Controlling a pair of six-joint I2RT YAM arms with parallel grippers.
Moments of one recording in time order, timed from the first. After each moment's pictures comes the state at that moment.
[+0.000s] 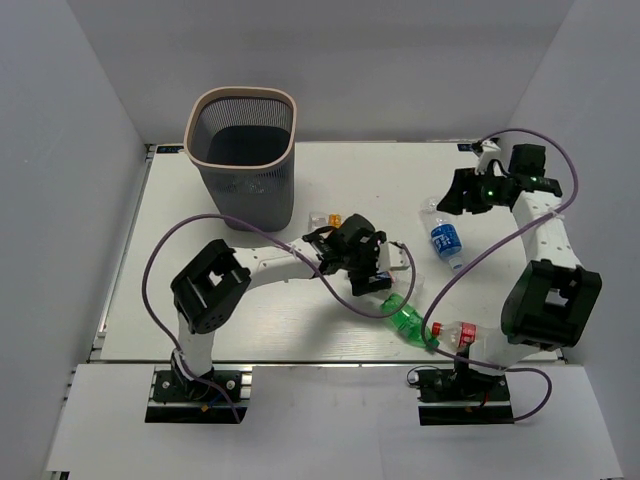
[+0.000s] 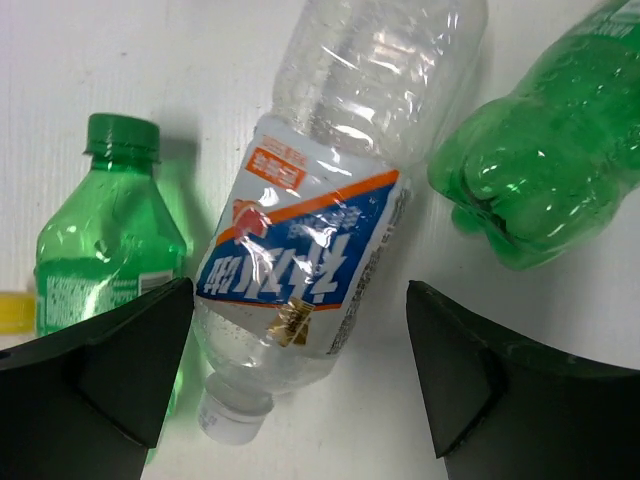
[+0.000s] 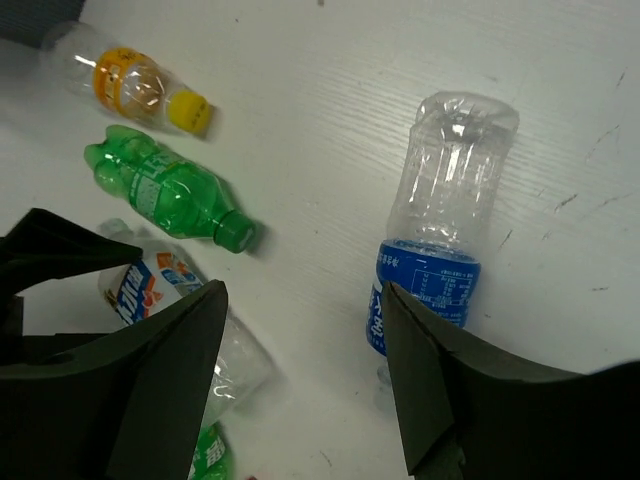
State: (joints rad) left arm -0.95 1.90 1.28 -0.13 0.31 0.52; right arm -0.17 1.58 1.34 -0.70 -0.68 -0.26
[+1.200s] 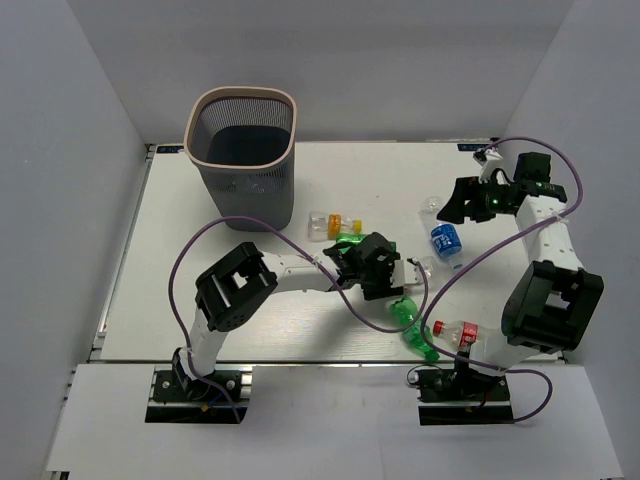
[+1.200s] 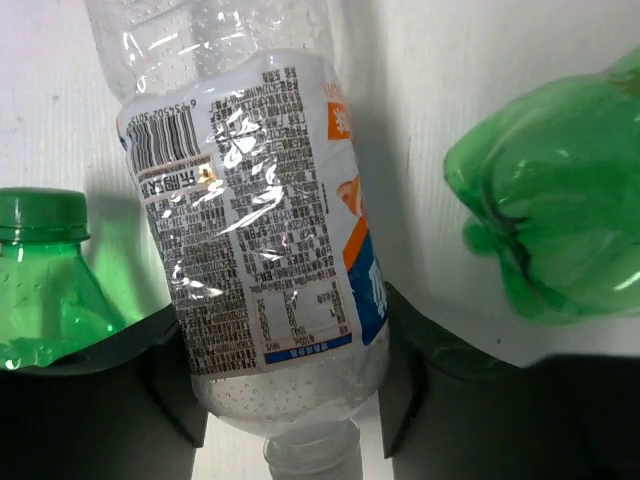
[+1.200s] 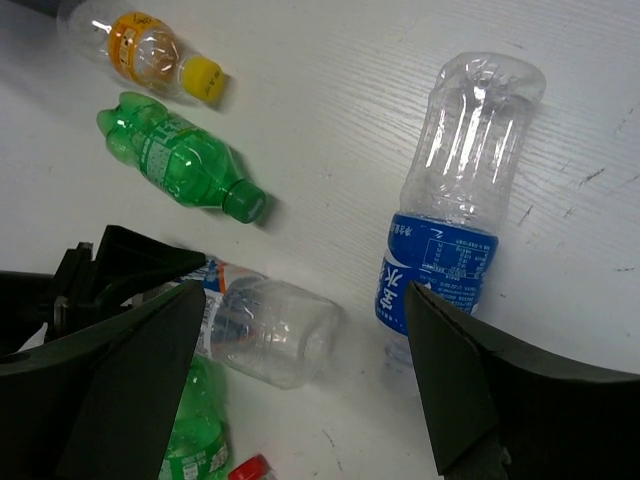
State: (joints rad) left arm -1.05 2.05 1.33 -0.04 0.20 0.54; right arm -0.24 1.54 1.29 -0.75 -0.77 -0.34
